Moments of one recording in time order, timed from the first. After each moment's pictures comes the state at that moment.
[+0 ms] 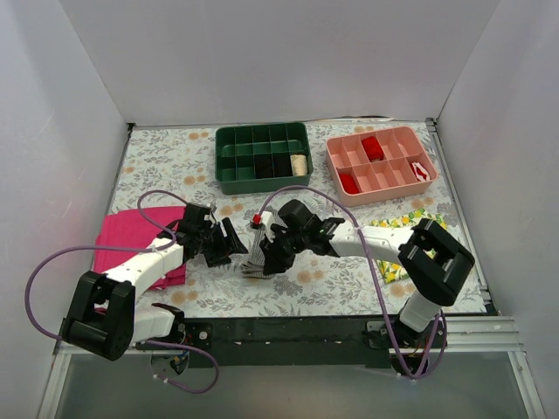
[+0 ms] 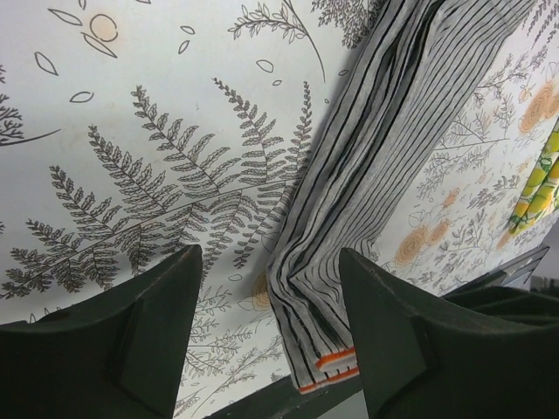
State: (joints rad) left arm -0.33 1.23 0.55 -0.31 0.32 -0.75; right arm 0.97 1.65 0.95 -0.10 -0.55 0.04
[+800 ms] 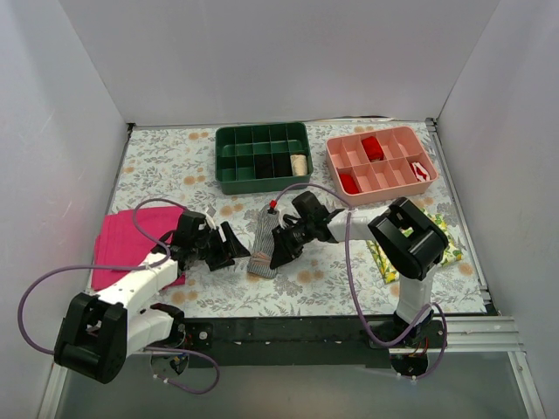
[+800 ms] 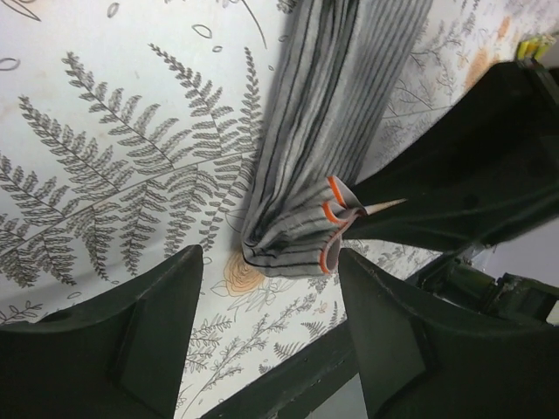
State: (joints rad) left arm -0.33 1.10 0.44 -0.21 0.39 -0.77; right arm 0.77 1.88 0.94 0.05 -0.84 0.21
